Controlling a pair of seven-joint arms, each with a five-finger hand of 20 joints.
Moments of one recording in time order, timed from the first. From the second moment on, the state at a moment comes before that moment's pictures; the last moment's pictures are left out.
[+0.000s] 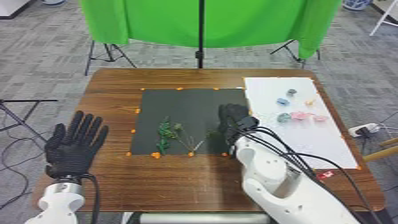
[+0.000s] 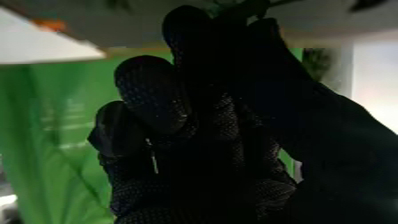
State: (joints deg) left arm 125.5 -64.8 -95.6 -120.2 -2.2 7.2 19.9; right arm -78.6 -59.3 45.5 -104.5 -144.5 -5.2 32.8
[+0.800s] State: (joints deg) left arm 125.5 -64.7 -95.2 -120.2 -2.4 7.3 19.8; right arm -81.5 -59.8 47.1 -107.6 -140.2 -5.8 34.2
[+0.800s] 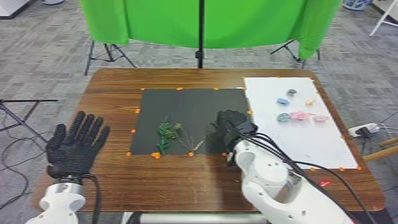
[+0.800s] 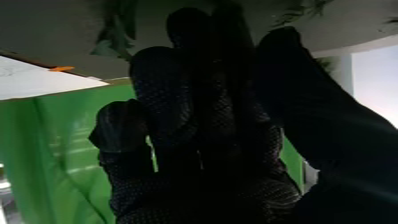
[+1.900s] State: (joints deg) left arm 125.5 -64.7 -94.8 -120.2 -2.9 6.5 21.0; right arm -88.0 -55.2 70.0 -106.2 -146.3 -10.9 31.0
